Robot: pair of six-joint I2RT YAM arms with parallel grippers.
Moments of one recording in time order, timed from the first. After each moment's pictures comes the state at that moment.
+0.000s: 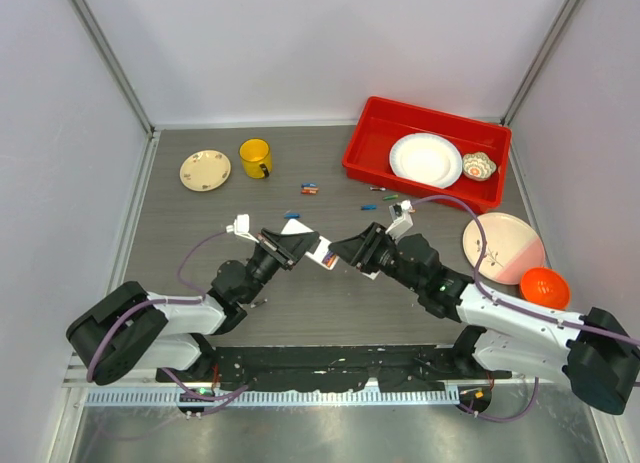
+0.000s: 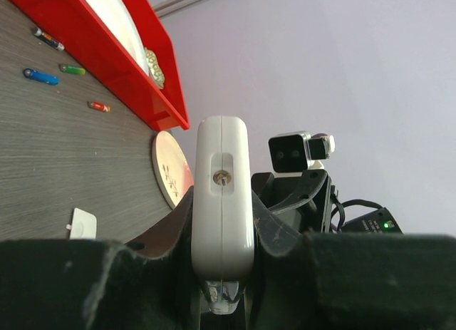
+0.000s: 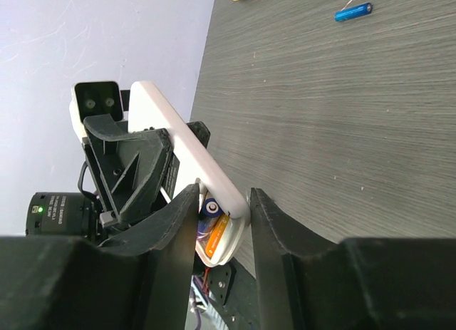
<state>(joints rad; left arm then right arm) -0.80 1.28 0.18 1.28 -0.12 -1.23 0.88 1.01 0.47 0.35 0.06 1.08</state>
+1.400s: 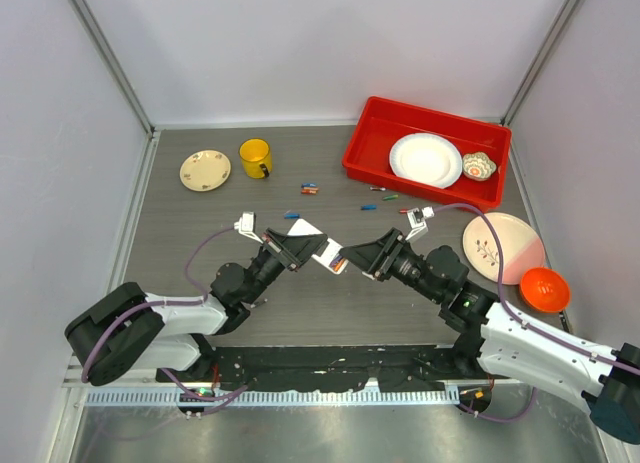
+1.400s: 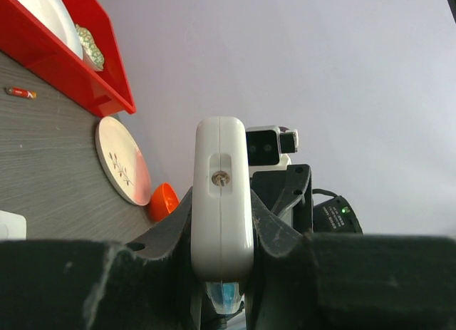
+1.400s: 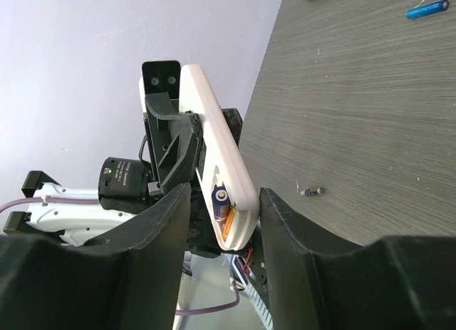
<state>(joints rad) -0.84 1.26 0.21 1.35 -0.06 -1.26 0.87 0.74 0.39 0.33 -0.02 1.13</state>
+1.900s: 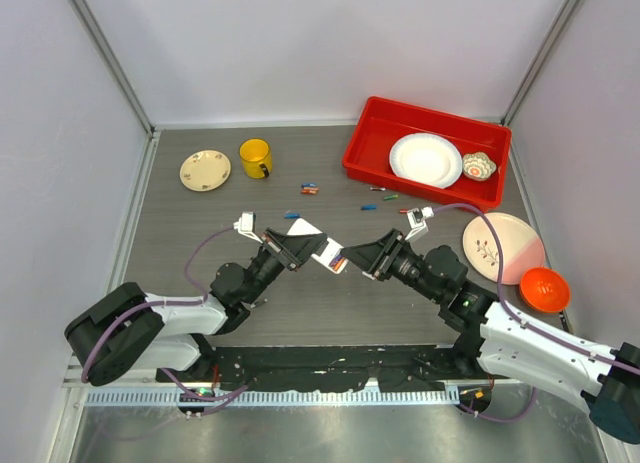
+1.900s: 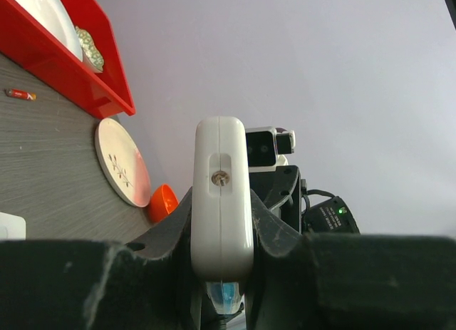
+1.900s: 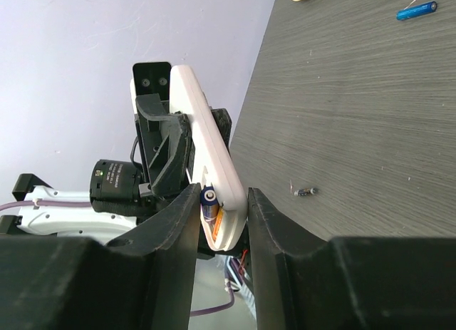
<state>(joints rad) -0.84 1.26 0.21 1.35 -0.06 -1.26 0.86 0.75 0.39 0.32 -0.02 1.12</state>
